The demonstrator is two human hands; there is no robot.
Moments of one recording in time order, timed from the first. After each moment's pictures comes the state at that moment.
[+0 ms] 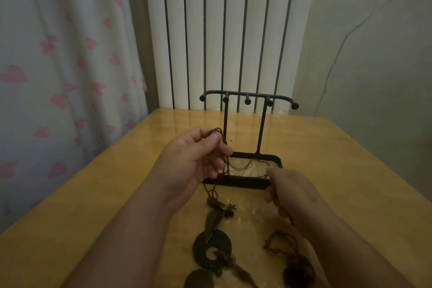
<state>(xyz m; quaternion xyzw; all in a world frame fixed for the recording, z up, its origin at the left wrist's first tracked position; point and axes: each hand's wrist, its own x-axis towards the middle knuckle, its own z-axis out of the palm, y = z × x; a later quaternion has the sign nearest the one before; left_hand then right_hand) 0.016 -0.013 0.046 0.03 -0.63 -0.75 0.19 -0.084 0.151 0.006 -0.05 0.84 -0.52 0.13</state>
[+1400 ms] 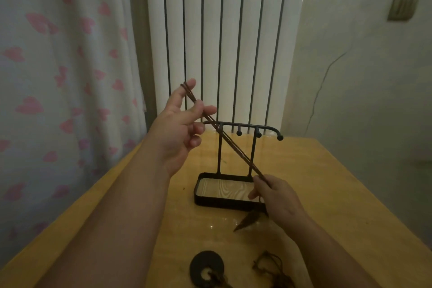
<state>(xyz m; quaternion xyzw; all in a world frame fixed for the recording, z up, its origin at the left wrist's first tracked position) -0.001 -0.031 0.140 -0.01 -0.60 -0.75 0.28 -0.095 0.152 0.028 -0.19 0.84 -0.51 0.05</state>
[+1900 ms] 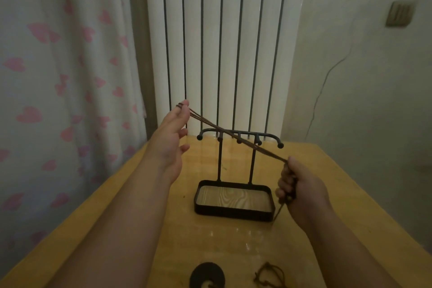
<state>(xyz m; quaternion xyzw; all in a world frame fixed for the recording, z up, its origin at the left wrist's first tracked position) -0.021 -0.047 0.128 0.10 -0.61 -0.72 0.32 -0.112 0.171 0.059 -0.07 0.55 -0.82 0.11</state>
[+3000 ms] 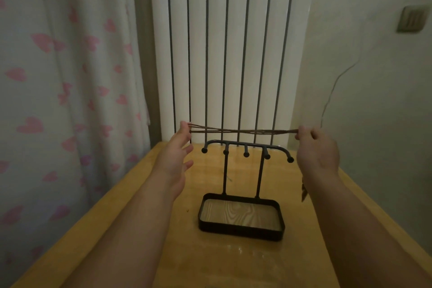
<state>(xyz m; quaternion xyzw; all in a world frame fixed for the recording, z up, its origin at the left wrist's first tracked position) -0.054 -0.072 0.111 0.14 -0.59 -0.75 0.28 -0.162 0.143 0.124 -0.08 0.75 -0.62 -0.21</state>
